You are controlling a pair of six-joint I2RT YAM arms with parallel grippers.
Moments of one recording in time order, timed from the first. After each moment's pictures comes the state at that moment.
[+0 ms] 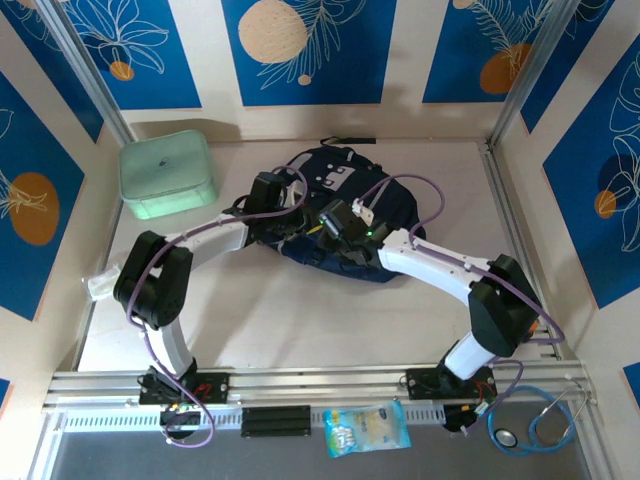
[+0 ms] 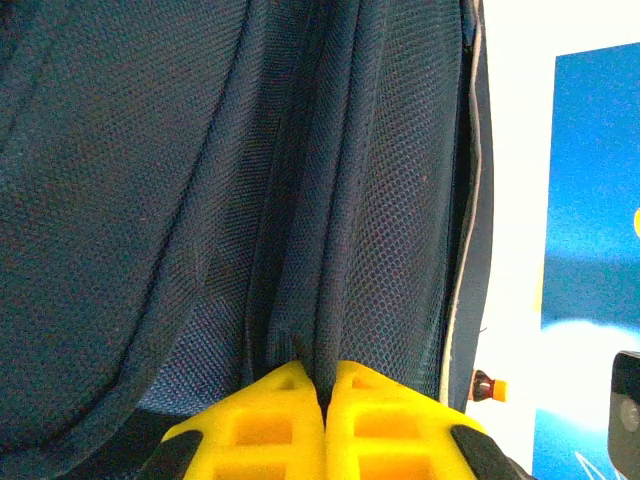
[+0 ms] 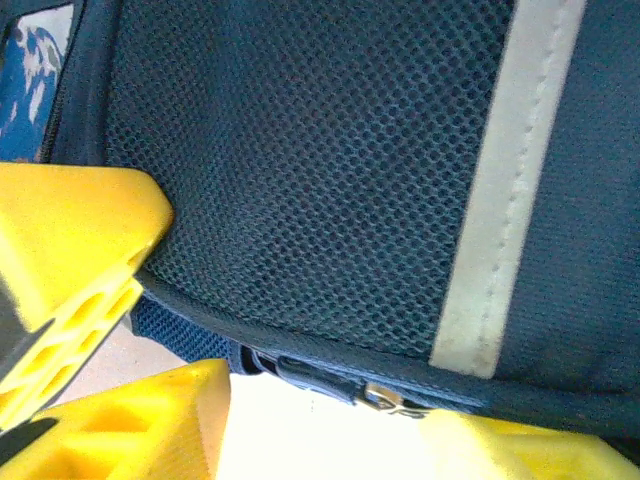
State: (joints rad) left arm -0.52 1.80 1.16 -0.01 0.63 -0.91; right arm 0.79 1.58 1.16 -0.58 0.27 1.16
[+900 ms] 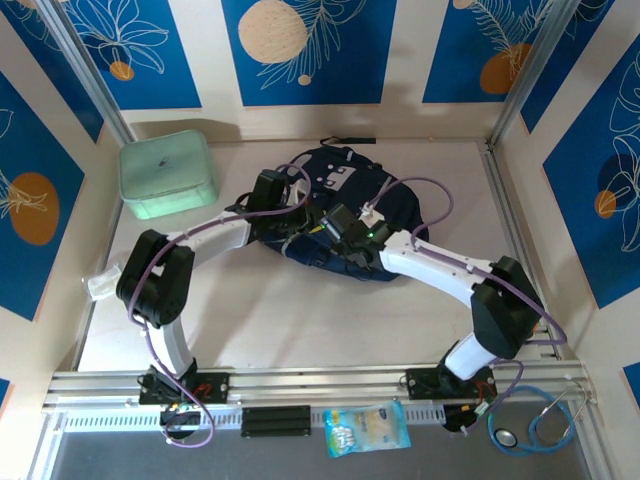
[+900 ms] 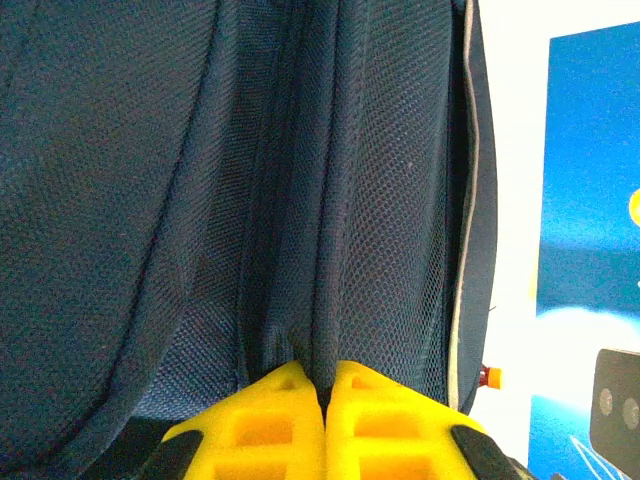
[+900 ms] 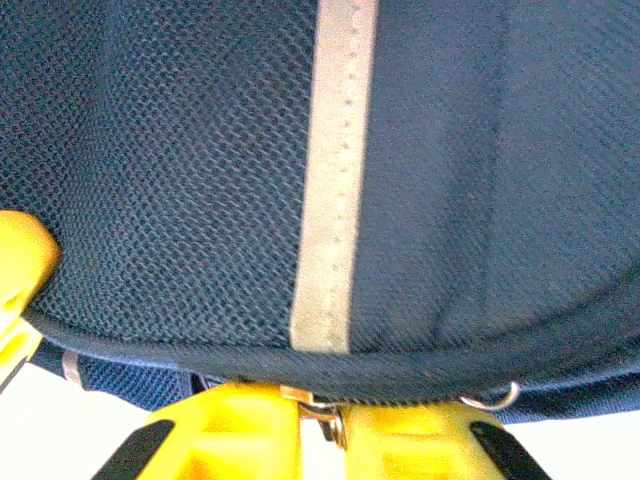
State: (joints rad) left arm -0.52 1.81 1.21 -0.05 0.65 -0.89; right arm 0.80 1.55 1.13 -0.67 0.37 1.23
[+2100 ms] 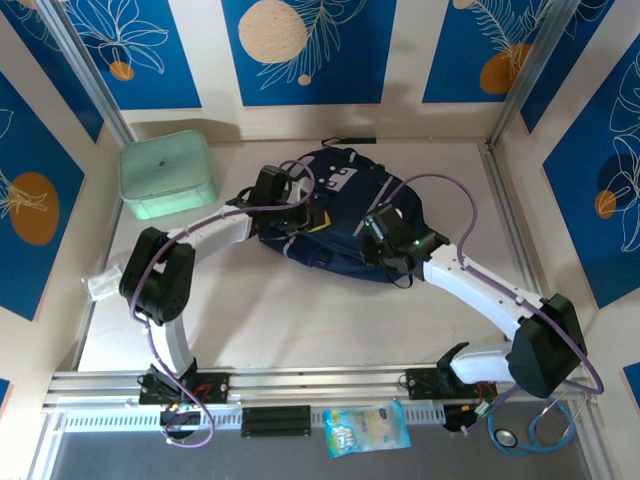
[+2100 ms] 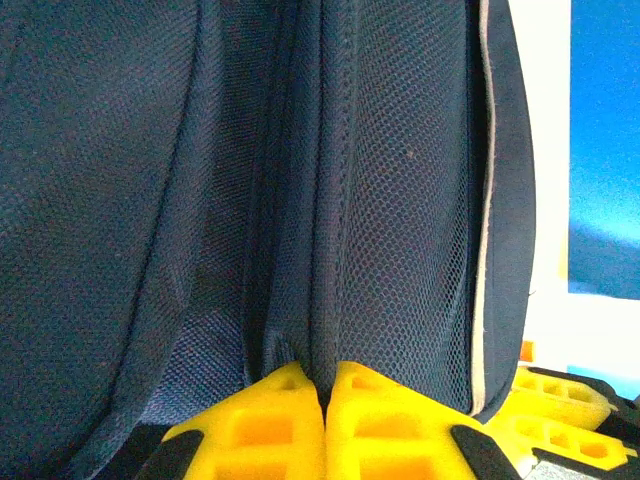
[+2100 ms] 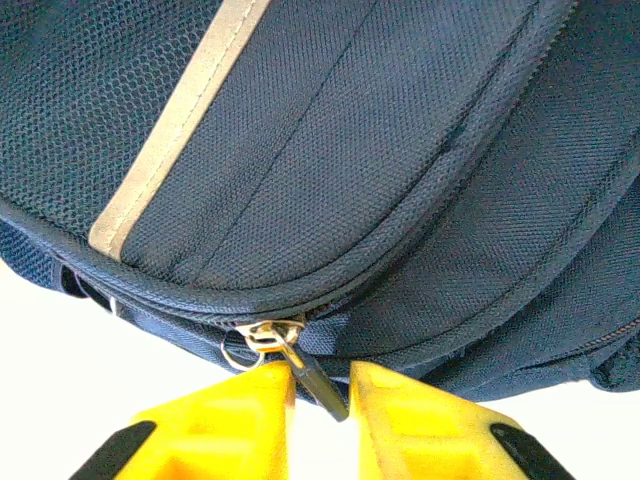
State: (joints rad) left arm -0.51 1.84 1.27 -0.17 0.67 -0.76; right arm 0.63 1.30 0.96 -0.69 0.19 0.63
